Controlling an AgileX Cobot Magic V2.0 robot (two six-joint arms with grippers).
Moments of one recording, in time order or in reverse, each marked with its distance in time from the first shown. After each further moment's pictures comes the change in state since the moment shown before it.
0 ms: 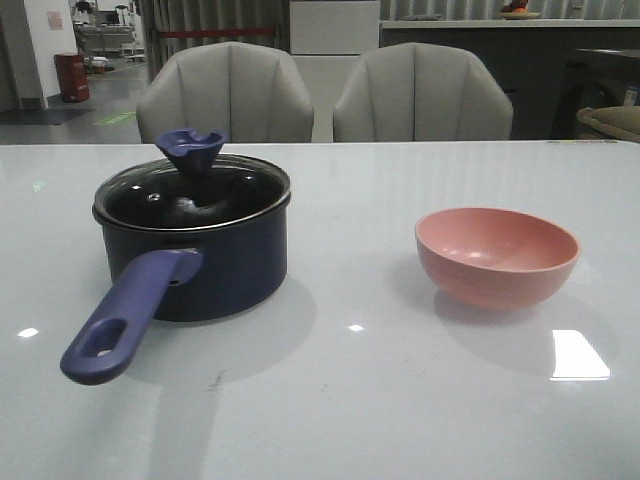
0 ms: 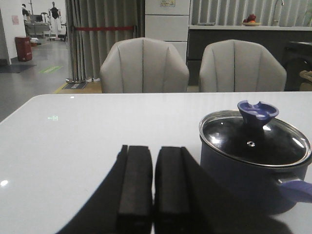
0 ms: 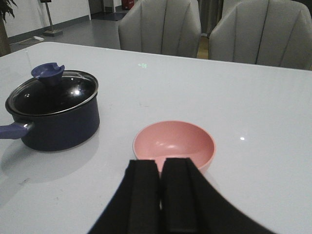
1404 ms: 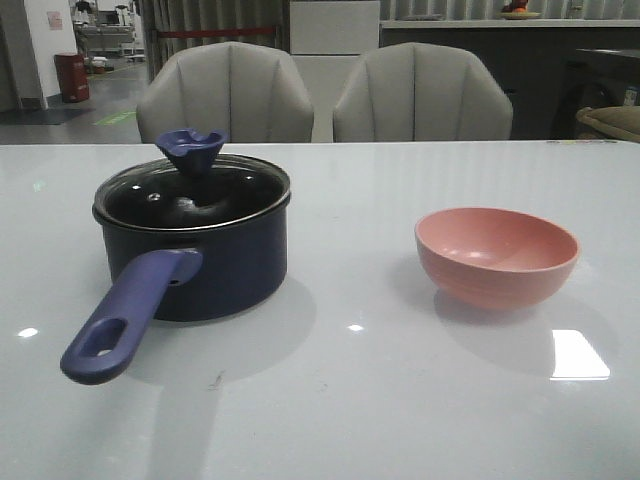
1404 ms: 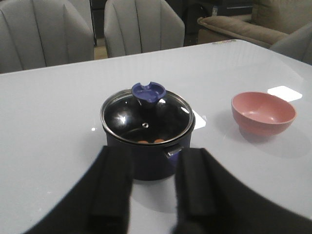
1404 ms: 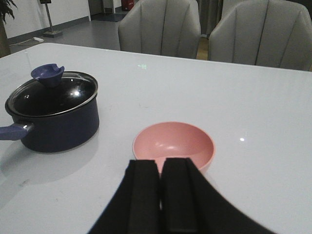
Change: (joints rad) left arm -0.326 0.170 -0.356 -0.081 0.378 0.090; right arm 0.000 0.000 0.000 0.000 -0.004 0.000
